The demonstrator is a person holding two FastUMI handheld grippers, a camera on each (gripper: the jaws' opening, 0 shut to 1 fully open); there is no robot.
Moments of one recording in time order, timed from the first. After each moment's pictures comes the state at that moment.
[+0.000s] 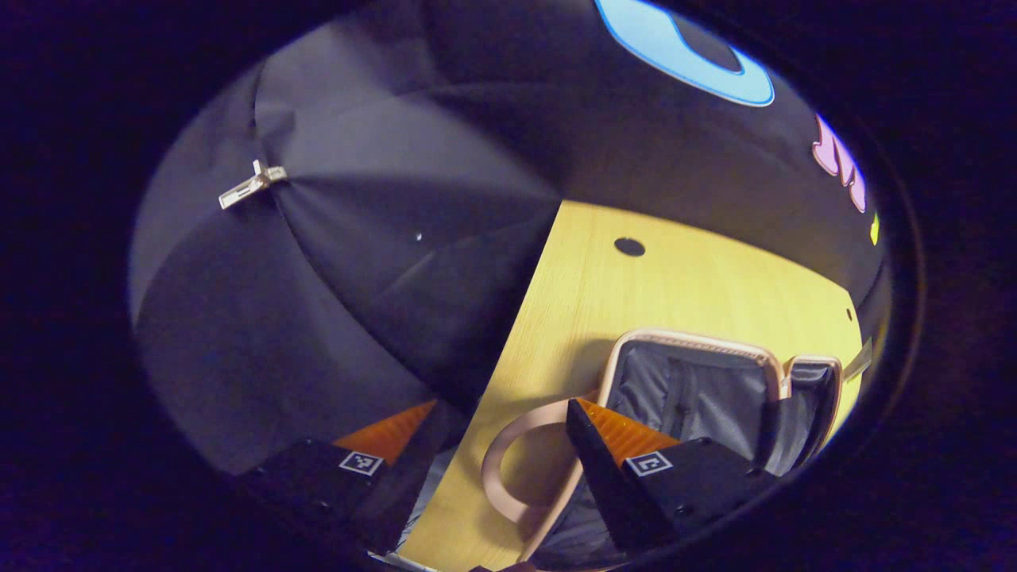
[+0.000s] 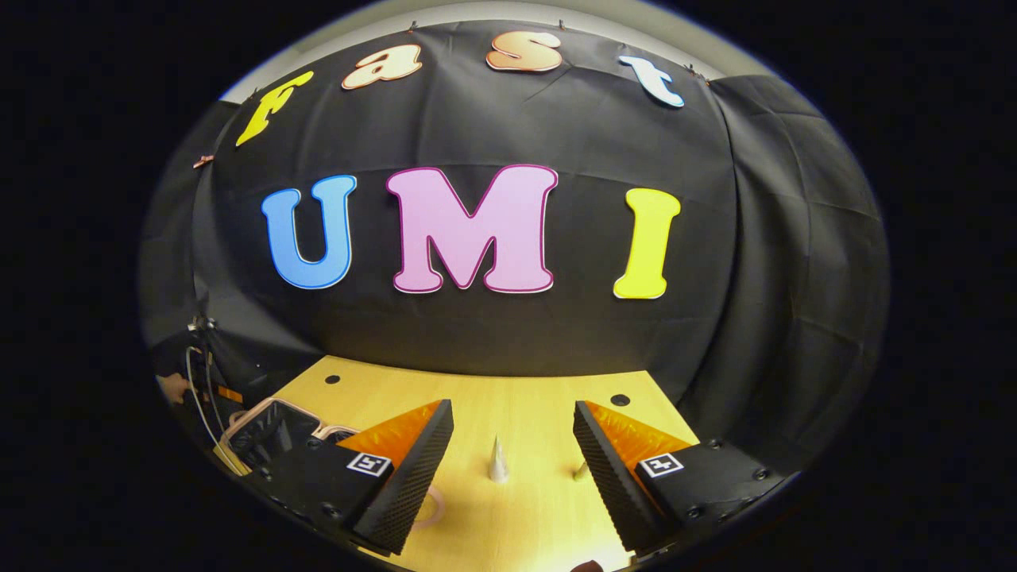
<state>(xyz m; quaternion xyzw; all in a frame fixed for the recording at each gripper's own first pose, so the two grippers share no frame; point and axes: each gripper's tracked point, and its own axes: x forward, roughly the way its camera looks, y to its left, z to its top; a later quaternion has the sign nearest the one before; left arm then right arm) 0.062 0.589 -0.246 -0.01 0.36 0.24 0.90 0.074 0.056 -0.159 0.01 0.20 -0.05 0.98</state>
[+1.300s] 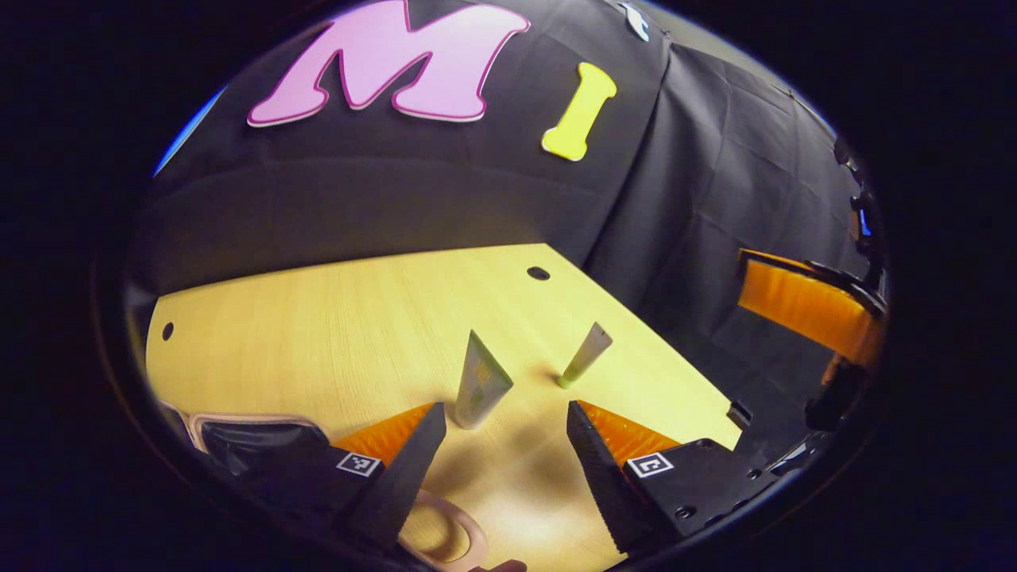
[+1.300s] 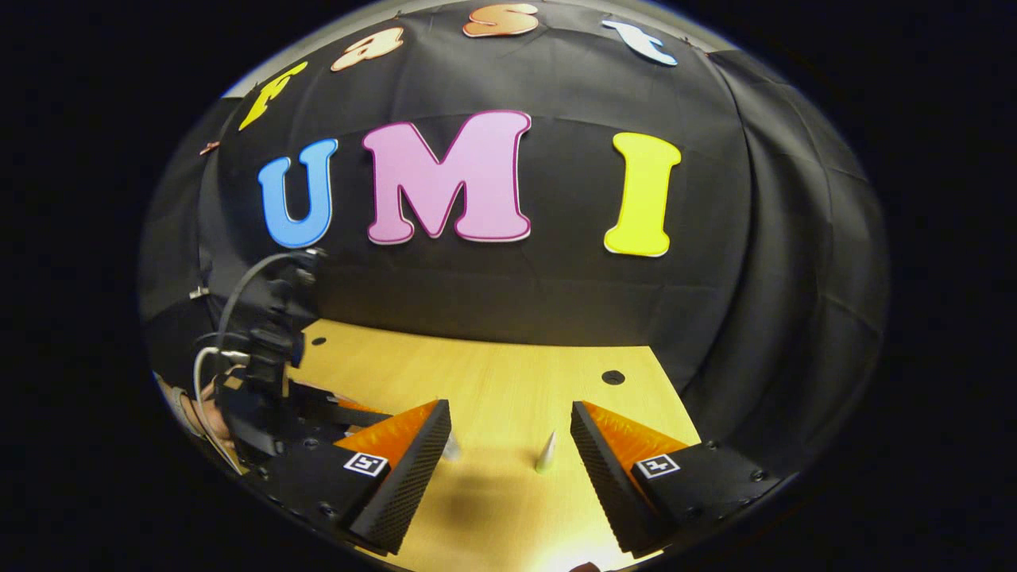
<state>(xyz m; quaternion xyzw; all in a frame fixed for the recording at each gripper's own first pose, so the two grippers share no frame) 0.189 -0.039 -0.319 0.01 0.40 -0.18 0.90 0.075 -0.038 -0.273 0.01 0.27 0.00 0.96</state>
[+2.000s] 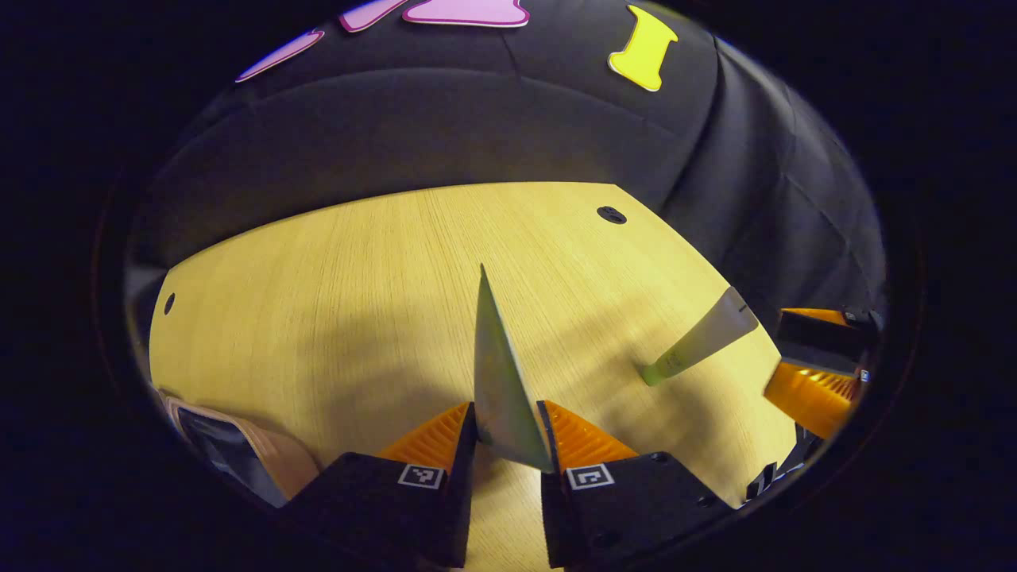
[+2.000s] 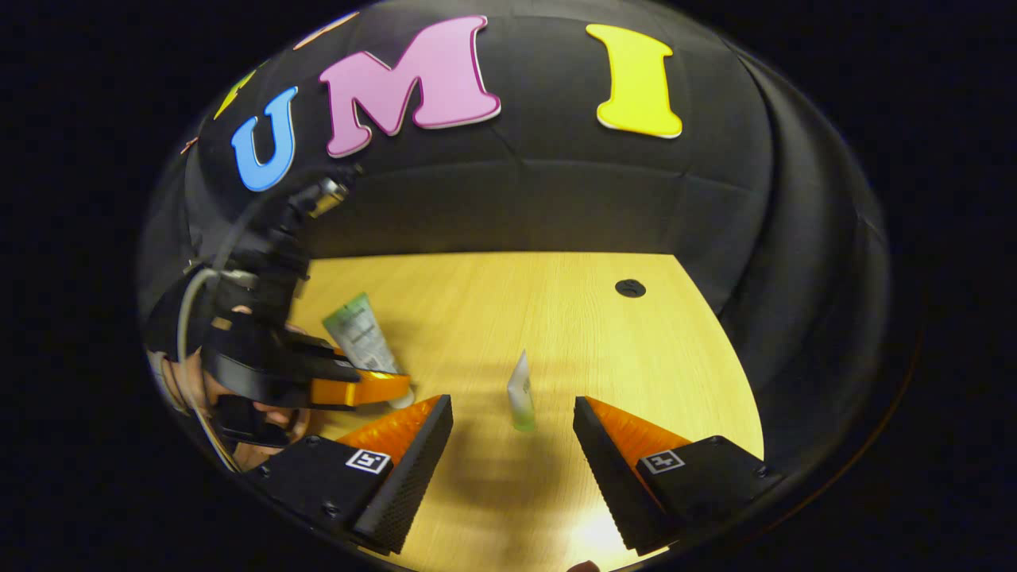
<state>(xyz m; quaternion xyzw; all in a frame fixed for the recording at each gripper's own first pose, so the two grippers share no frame) 0.232 -0.038 -0.397 0.04 0.45 -0.10 0.88 0.086 -0.077 -0.435 0.05 0.40 0.03 0.92</state>
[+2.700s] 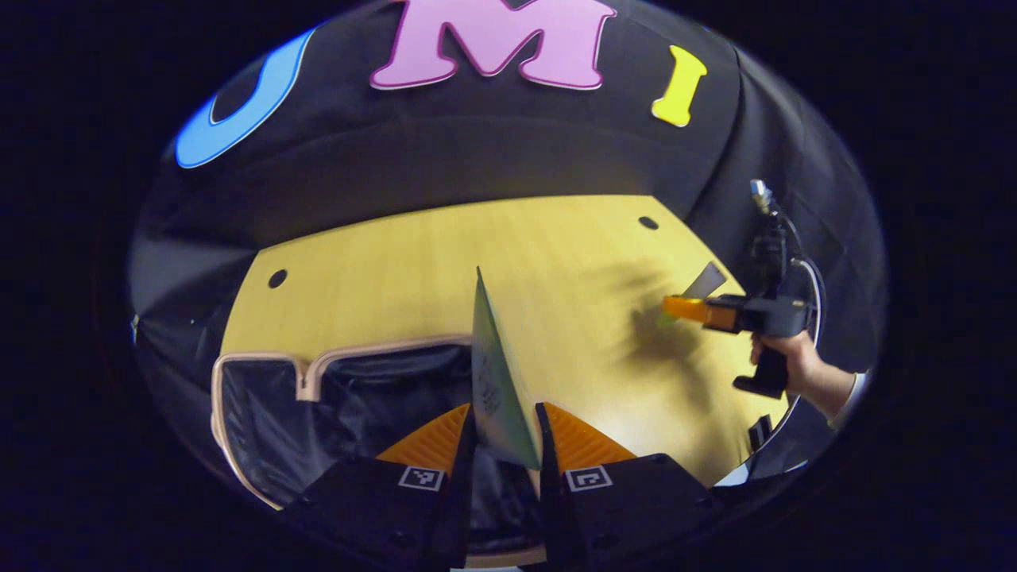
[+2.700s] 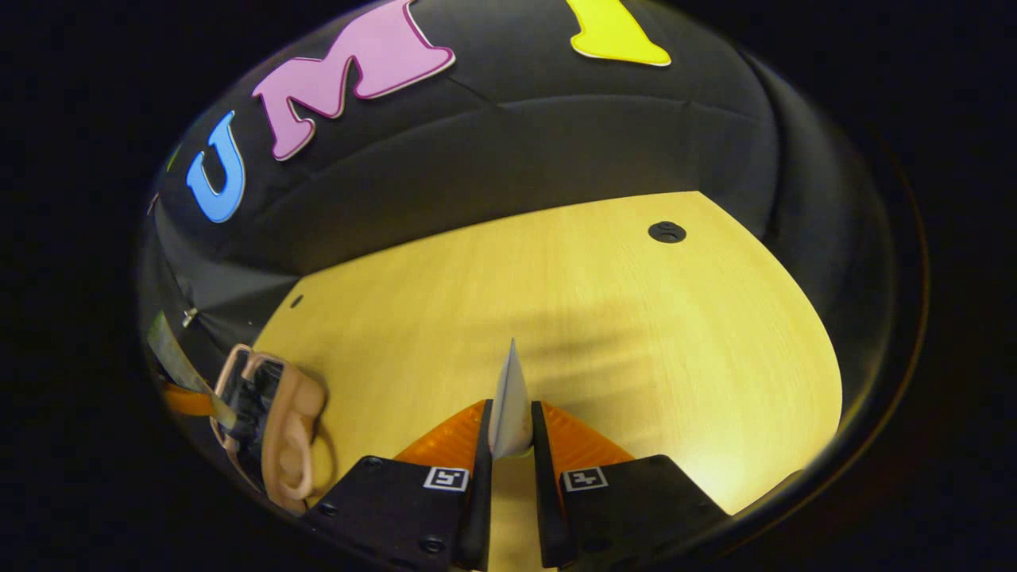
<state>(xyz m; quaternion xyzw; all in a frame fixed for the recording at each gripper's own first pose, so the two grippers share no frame) 0.092 0.140 -0.278 0.08 0.51 0.00 0.86 0.117 -0.023 -0.471 0.17 0.43 0.03 0.89</state>
